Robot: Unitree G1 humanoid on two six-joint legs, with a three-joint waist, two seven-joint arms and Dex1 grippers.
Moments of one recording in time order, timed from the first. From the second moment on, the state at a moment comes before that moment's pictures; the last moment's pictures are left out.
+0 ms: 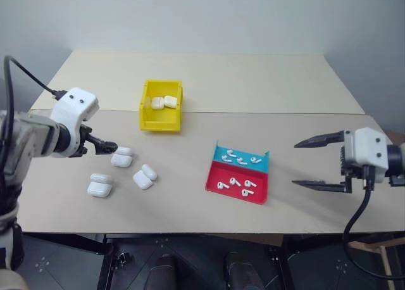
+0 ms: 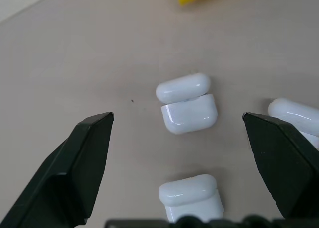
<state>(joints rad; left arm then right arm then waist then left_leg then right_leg) -0.83 1.10 -0.06 -0.21 -0.46 1.61 -0.59 -0.22 -1.09 -0.24 -0.24 0.45 0.16 1.33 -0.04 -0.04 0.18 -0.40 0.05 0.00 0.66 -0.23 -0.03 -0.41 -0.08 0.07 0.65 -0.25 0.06</state>
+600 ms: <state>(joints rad) -1.06 0.95 -0.37 0.25 -0.49 1.61 -0.62 -0.17 -1.08 -0.23 -0.28 0.45 0.18 1.30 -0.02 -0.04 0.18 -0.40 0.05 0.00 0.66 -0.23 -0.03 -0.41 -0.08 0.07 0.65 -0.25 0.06</state>
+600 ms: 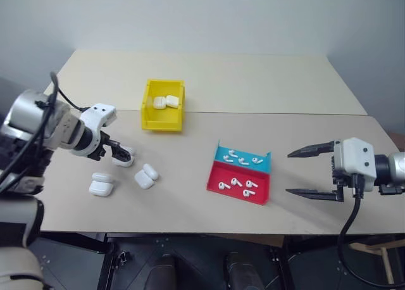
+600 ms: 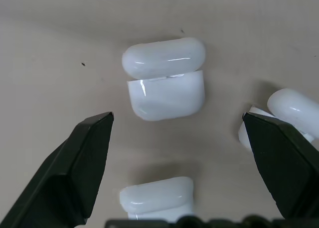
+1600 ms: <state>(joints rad) -1.13 0.80 -0.48 0.56 -0.34 1.50 -0.71 -0.14 -1.08 -0.24 -0.30 0.45 0.18 1.26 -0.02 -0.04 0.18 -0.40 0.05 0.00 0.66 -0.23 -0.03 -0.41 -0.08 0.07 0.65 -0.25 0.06</state>
